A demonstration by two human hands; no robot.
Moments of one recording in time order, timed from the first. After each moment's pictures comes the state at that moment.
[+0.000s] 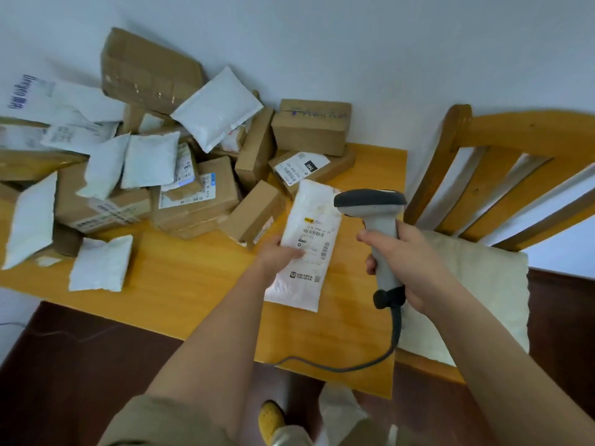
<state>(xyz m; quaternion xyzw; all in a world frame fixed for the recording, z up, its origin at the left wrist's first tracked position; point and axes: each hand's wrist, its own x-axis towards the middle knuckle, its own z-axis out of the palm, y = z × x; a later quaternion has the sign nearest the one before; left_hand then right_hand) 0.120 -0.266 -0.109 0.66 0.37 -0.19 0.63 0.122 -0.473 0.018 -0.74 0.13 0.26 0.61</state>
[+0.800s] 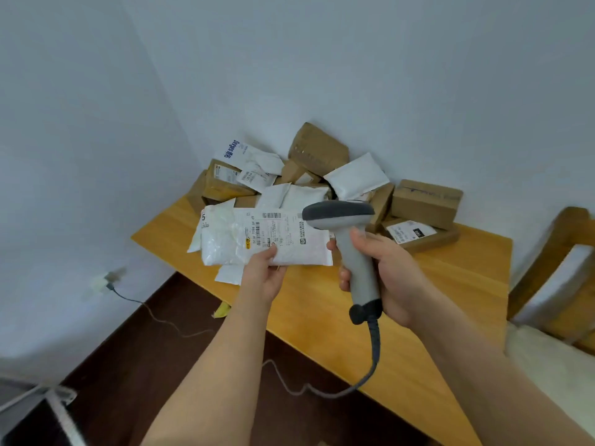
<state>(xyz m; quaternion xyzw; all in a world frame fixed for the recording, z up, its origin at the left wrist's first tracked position) -0.037 -0.100 0.026 0.20 0.36 0.25 0.88 -0.005 -0.307 0.146 -0.53 -0.08 0.42 0.73</state>
